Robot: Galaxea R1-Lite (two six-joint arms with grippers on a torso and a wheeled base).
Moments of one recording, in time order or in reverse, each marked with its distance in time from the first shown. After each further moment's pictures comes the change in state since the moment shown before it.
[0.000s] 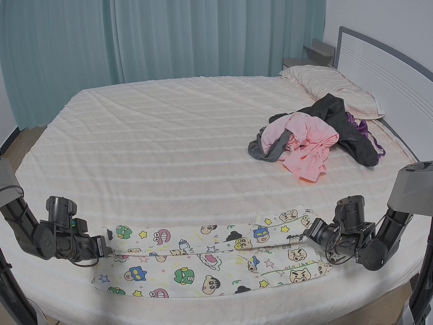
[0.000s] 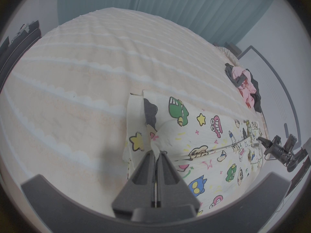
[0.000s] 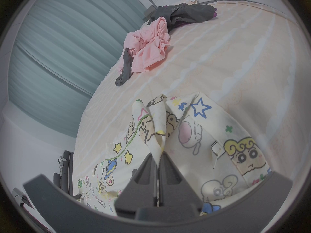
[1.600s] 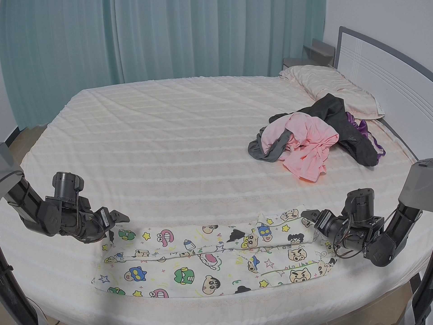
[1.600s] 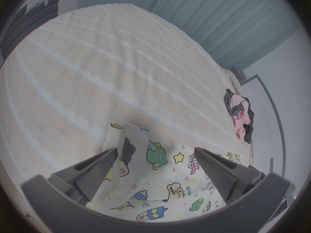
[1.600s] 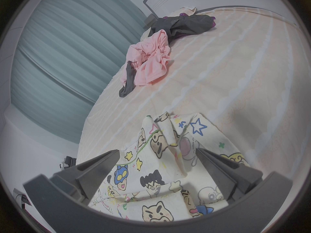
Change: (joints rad) left arm -0.056 -0.006 -0.237 0.167 -0.019 -0.297; right arm -0.025 -0.070 0.012 0.000 -0.005 -0.005
